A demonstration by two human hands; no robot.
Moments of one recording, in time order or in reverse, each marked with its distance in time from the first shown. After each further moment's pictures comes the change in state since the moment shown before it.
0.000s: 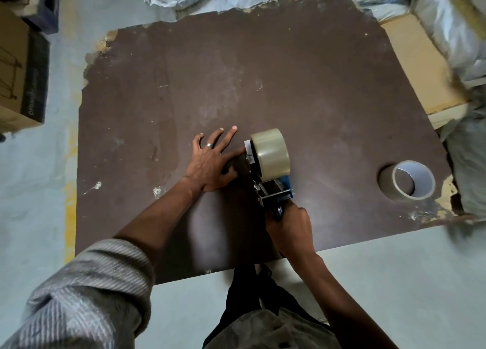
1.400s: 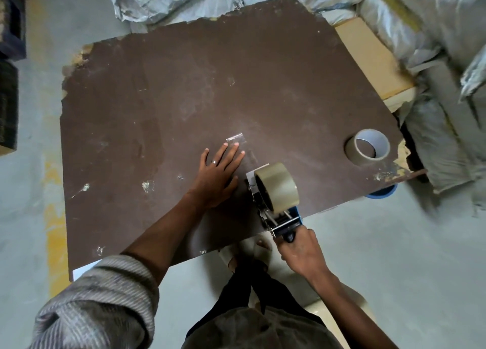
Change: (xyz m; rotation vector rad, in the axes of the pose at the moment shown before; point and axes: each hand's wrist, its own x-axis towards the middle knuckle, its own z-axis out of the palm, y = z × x) left_hand -0.044 0.063 0.024 -0.073 0.030 0.114; right_hand -0.089 0.075 -0.007 0.007 -0.107 0.282
